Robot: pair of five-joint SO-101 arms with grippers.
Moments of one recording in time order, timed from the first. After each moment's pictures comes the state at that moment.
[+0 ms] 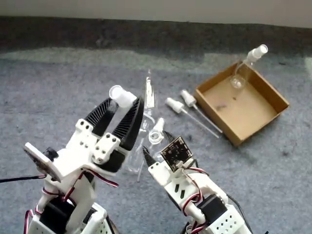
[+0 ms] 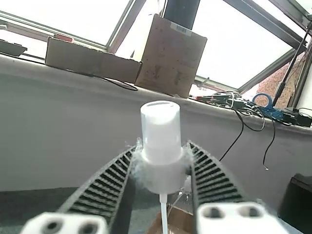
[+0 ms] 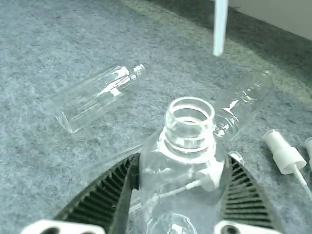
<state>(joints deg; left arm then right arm) 25.5 -97.6 68.9 21.4 20.4 -42.2 -102.2 95.6 37.1 5.8</state>
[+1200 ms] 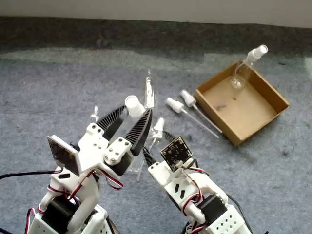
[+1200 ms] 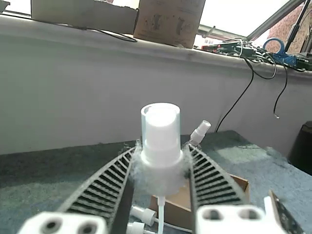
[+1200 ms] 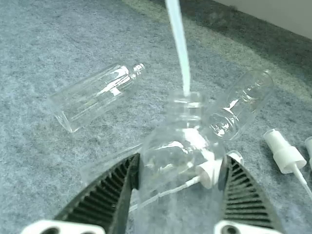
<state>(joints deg) 27.6 -97.7 70.5 31.9 14.8 -42.2 -102.2 95.6 37.1 5.8</state>
